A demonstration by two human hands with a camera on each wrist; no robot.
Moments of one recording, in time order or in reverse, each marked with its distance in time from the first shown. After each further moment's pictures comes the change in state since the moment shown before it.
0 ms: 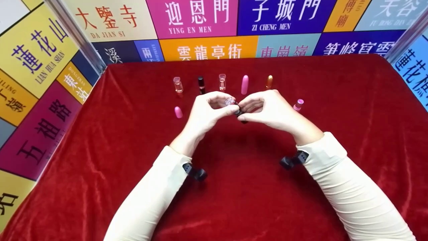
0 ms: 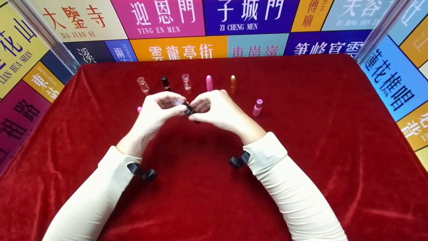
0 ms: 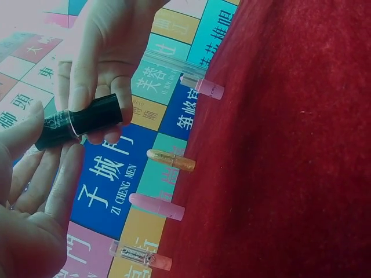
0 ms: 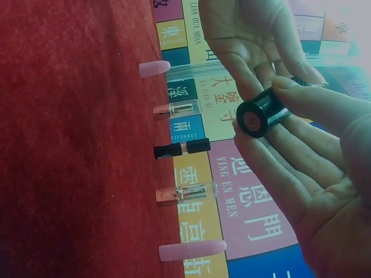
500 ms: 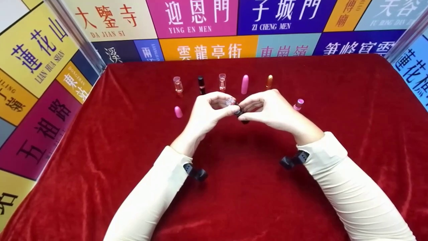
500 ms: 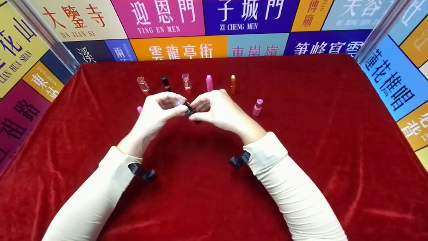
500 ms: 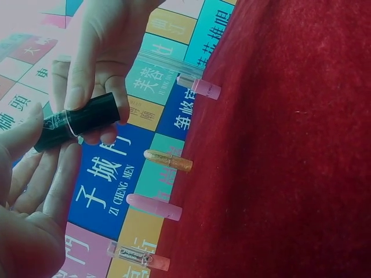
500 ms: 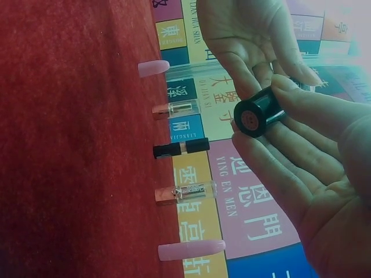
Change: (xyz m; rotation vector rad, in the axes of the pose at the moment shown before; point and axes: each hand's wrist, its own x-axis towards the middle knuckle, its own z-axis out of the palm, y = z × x) left_hand -0.001 -0.002 0.001 0.006 -0.003 0.003; right_hand -0.001 0.000 0.000 -0.027 0.006 -0.035
